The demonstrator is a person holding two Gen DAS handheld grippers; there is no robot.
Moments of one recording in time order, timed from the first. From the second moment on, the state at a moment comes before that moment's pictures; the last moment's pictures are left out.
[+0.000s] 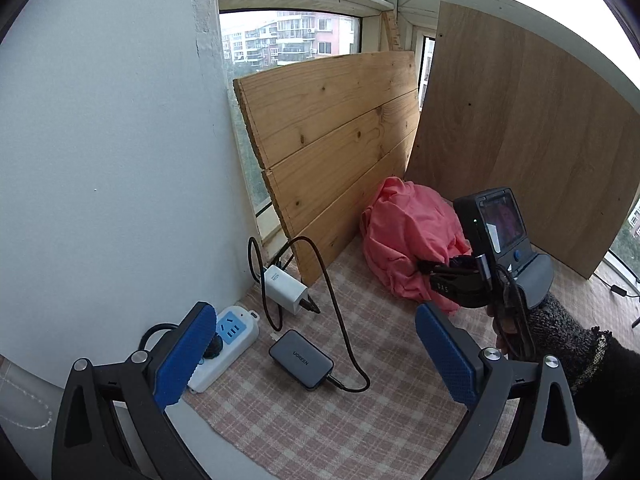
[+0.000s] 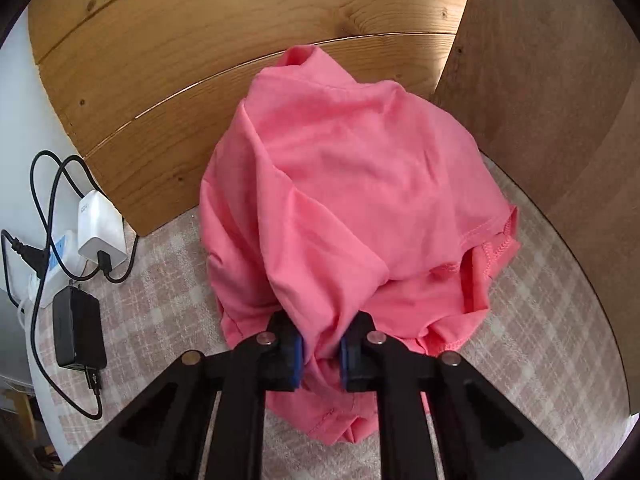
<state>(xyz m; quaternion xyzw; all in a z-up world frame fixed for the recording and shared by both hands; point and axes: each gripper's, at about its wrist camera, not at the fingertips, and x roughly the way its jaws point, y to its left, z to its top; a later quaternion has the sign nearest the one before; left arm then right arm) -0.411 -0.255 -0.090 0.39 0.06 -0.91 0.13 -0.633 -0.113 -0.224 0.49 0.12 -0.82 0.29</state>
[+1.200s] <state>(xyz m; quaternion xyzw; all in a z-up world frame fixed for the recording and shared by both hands) -0.496 0.149 -0.233 0.53 -0.20 -0.80 -0.18 -0.423 0.408 -0.245 0.58 -0.04 -0.80 -0.12</state>
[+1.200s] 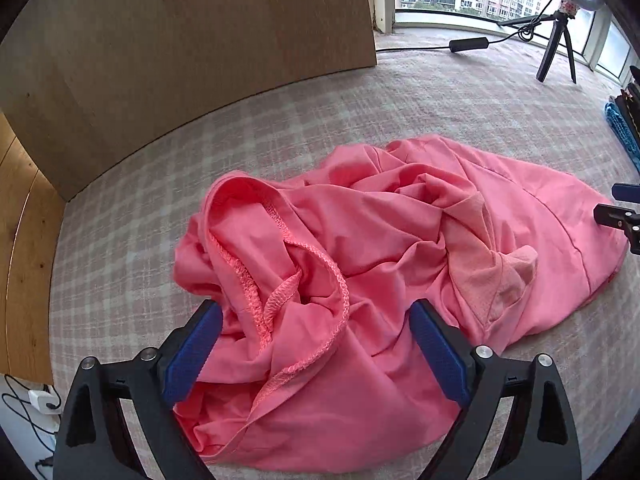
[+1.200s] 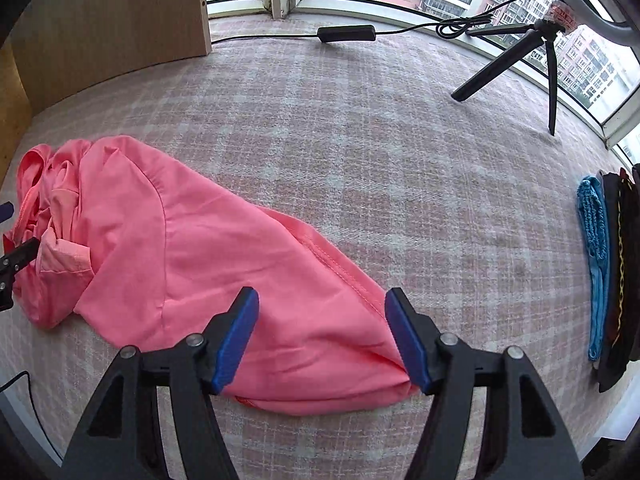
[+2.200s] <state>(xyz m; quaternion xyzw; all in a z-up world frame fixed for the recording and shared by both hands) -0.395 0.073 -0.183 0.55 -0.15 -0.79 -0.23 -0.356 0.382 -0.185 0.53 -0.07 -0.84 0.04</state>
